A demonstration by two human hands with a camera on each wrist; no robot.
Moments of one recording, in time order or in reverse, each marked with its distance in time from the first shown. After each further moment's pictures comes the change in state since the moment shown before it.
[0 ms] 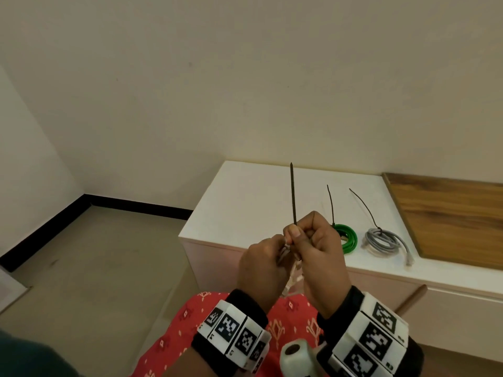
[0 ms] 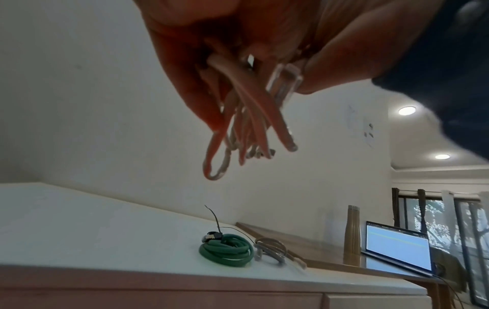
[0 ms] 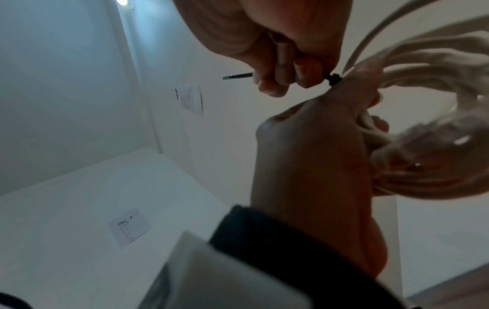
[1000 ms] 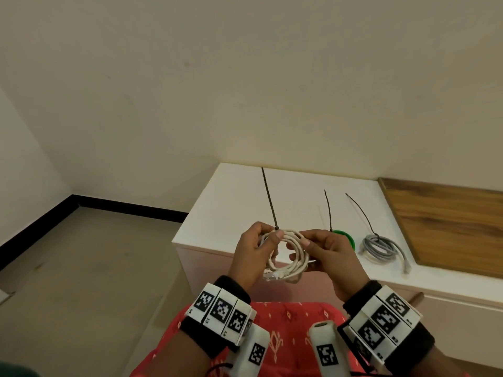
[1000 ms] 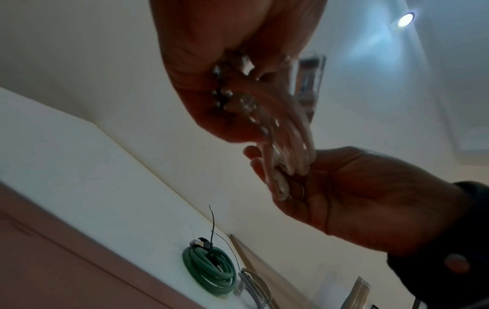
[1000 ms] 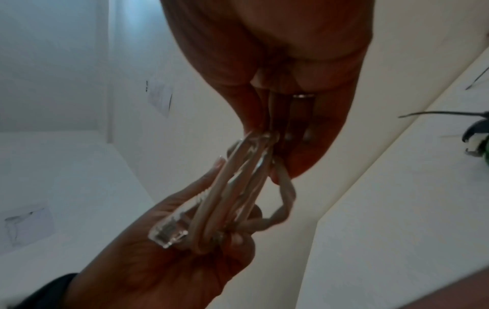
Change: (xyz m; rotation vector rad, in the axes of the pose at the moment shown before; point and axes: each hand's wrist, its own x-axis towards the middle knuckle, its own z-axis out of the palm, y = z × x) left_hand 0.035 -0.026 -0.005 -0.649 -0.123 -0.387; right_hand 0.034 0.017 -0.042 -0.175 -0.154 0.298
